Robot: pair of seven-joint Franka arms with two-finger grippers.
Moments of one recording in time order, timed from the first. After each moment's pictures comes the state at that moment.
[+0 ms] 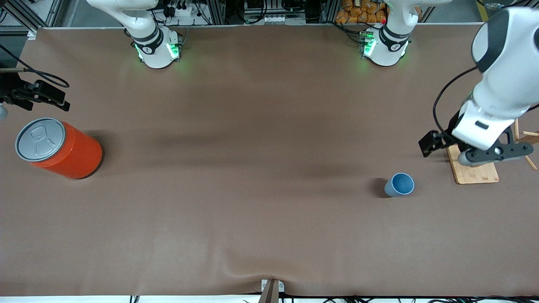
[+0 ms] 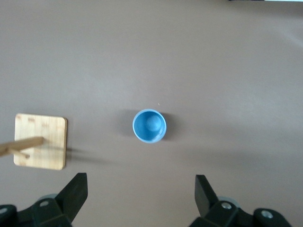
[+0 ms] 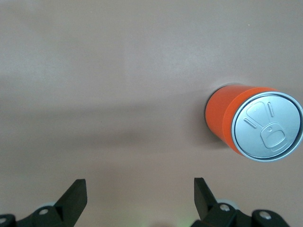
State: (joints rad) left arm -0.04 0.11 -0.16 -1.61 0.09 1.81 -0.33; right arm -0.02 0.01 0.01 -1.50 0.03 1.45 0.03
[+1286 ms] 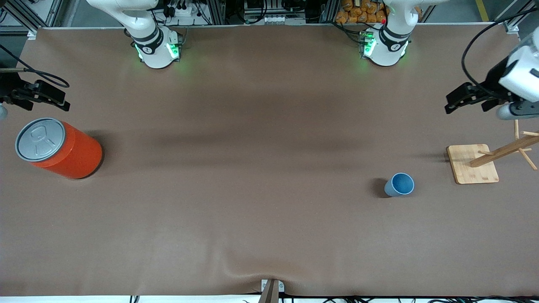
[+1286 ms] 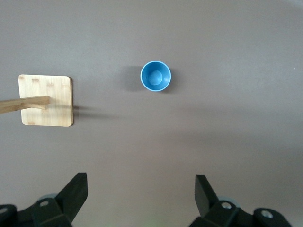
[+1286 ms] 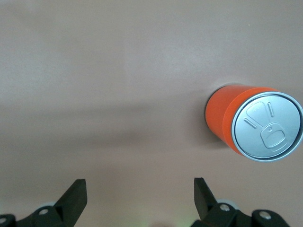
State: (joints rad) left arm 0.08 -0.04 -0.15 -1.62 -0.05 1.57 -0.14; right arm -0.02 0.01 0.01 -1.50 0.03 1.45 0.03
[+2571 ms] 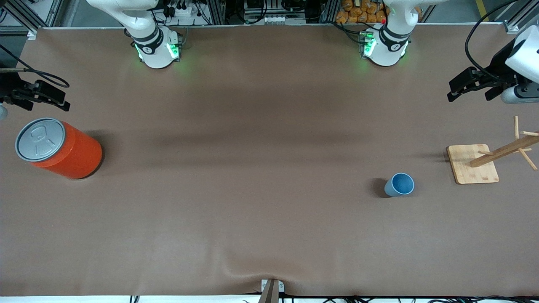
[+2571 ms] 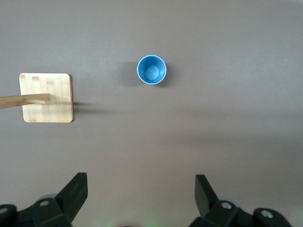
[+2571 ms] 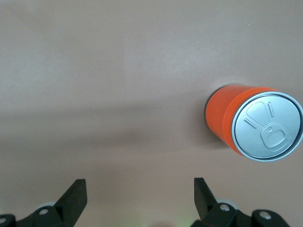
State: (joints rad) left arm 0.08 -0.09 -0.17 -1.62 -0.05 1.54 -0.14; right arm -0.02 0.01 0.01 -1.50 0.03 1.45 0.03
